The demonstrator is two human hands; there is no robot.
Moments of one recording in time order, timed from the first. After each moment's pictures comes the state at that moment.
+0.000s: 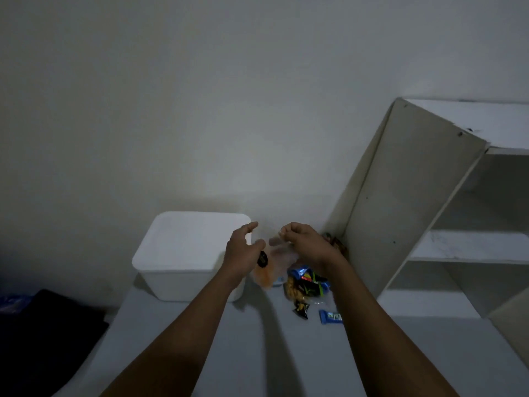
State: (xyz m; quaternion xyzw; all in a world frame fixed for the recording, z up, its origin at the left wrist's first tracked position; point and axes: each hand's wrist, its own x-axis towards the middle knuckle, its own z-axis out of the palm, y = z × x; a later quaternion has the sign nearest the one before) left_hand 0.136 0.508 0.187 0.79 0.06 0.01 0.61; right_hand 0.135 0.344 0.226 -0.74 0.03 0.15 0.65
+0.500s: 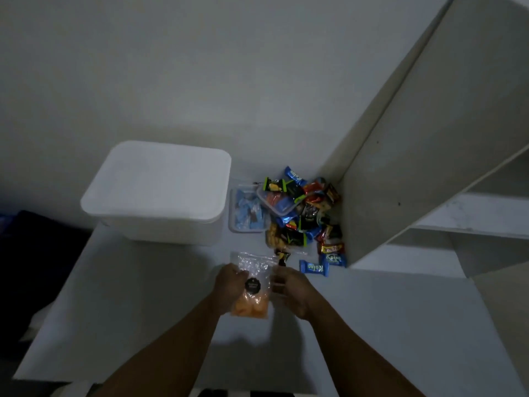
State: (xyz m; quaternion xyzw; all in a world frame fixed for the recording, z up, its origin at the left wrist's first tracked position) left_hand 0.092 0.459 -0.012 0.78 0.26 -0.22 0.53; right_hand 0.086 0.286 0.012 -0.60 0.29 0.31 0.67
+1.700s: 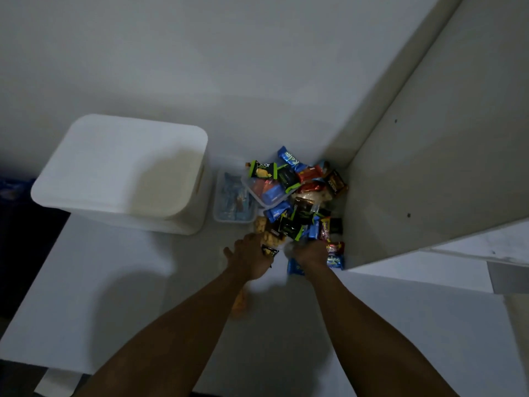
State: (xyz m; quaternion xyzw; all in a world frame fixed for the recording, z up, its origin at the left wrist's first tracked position) left_hand 0.171 0.357 -0.026 0.92 0.10 -0.28 0.24; right_hand 0.200 0.201 -0.047 -0.81 0.35 0.21 0.41
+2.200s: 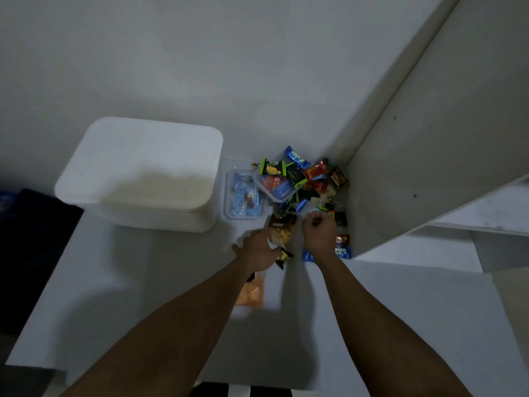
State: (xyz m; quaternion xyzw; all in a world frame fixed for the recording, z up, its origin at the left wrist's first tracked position) left_hand 0.157 0.389 -0.002 0.87 0.09 -0.30 0.38; right_hand 0.187 0.228 -0.009 -0.85 0.22 -0.01 0.48
